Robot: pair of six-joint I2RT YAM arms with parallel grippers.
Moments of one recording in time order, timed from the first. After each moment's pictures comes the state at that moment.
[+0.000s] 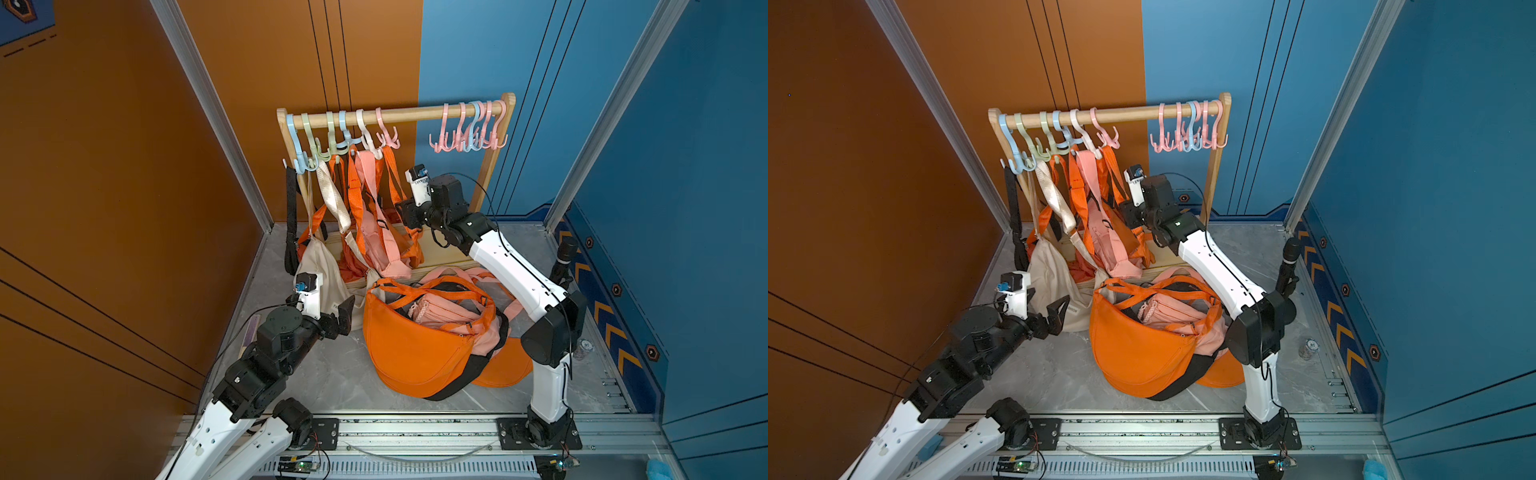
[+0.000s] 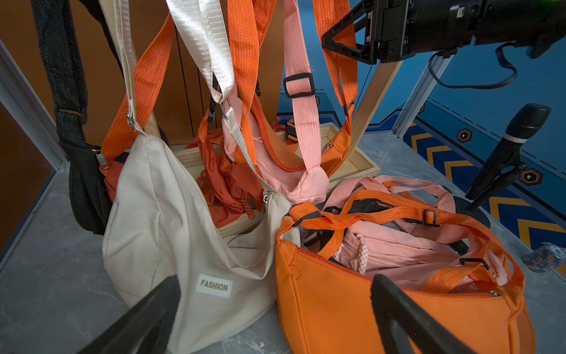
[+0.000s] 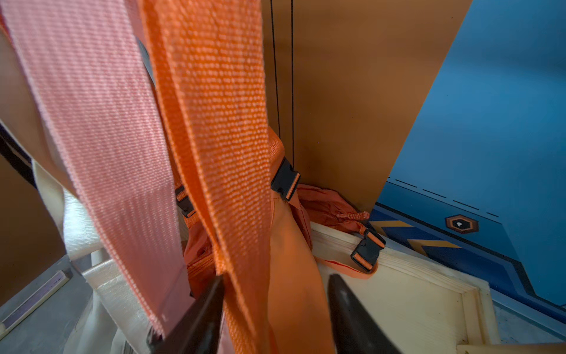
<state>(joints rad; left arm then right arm) -0.57 0.57 0.81 -0.53 -0.23 -0.22 0.59 1.99 2.10 -0.45 0.00 0.08</state>
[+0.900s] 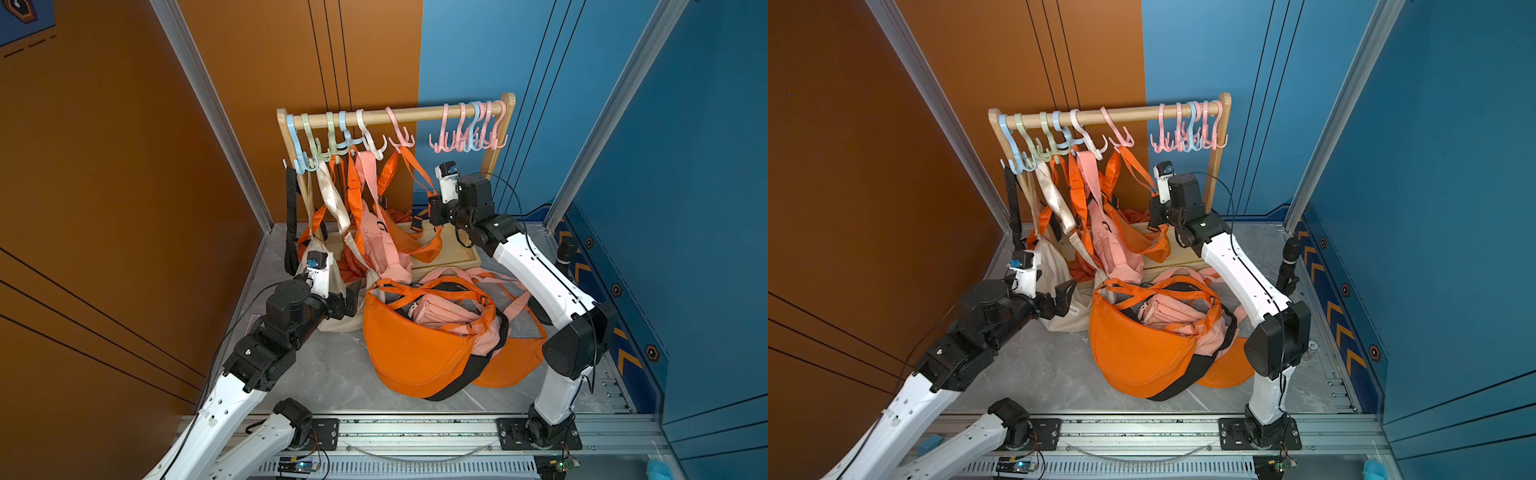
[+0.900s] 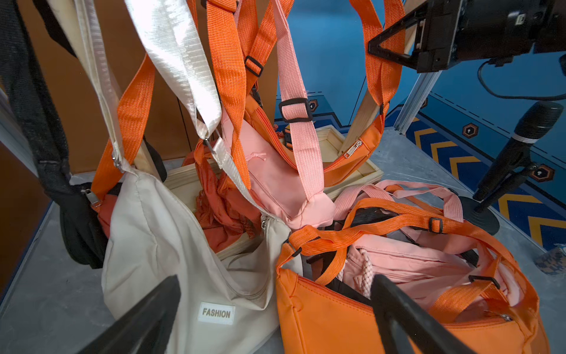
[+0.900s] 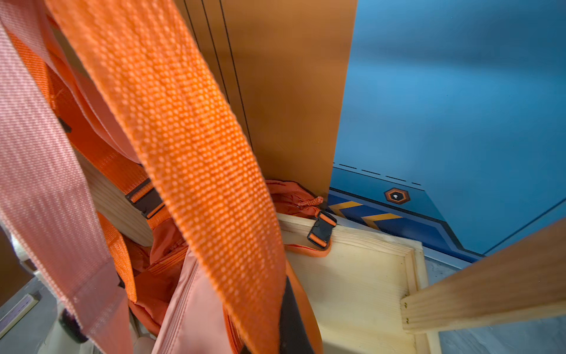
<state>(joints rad) -0.51 0.79 0.98 -0.49 -0.15 -0.15 0.47 1.81 1.89 -0.41 0.00 0.09</state>
